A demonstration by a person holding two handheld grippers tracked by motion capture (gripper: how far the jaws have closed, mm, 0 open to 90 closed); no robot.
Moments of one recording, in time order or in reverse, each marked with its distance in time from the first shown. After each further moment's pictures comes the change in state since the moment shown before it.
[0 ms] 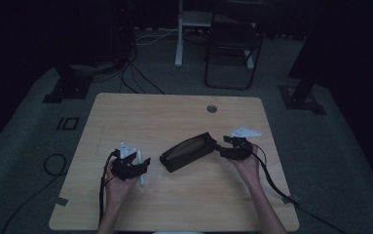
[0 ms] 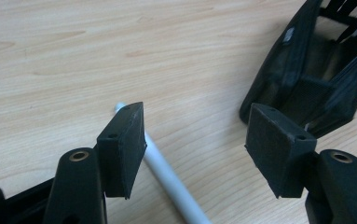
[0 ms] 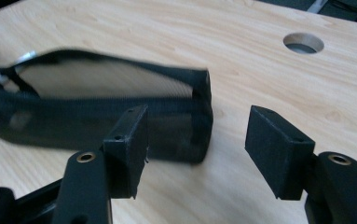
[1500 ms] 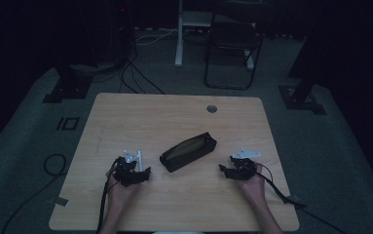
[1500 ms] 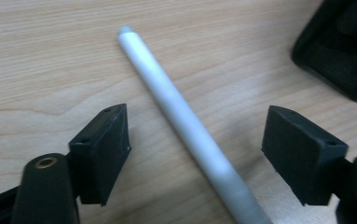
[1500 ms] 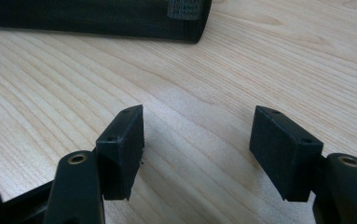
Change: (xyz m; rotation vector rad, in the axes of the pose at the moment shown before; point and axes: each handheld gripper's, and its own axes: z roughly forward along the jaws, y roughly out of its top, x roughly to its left) left arm 0.001 -0.032 0.033 0.131 0.057 -0.016; right arm 0.003 -0.072 -0.001 0.138 -0.063 -0.046
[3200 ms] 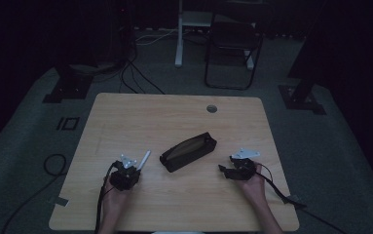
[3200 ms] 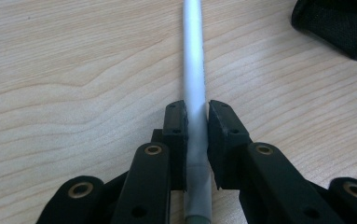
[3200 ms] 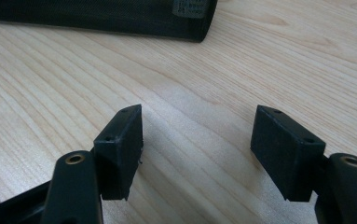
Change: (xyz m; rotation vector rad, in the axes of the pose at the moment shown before) left arm 0.003 -0.010 -0.018 0.036 0.033 0.064; right arm -0.001 0.000 0.001 0.006 0.016 -0.021
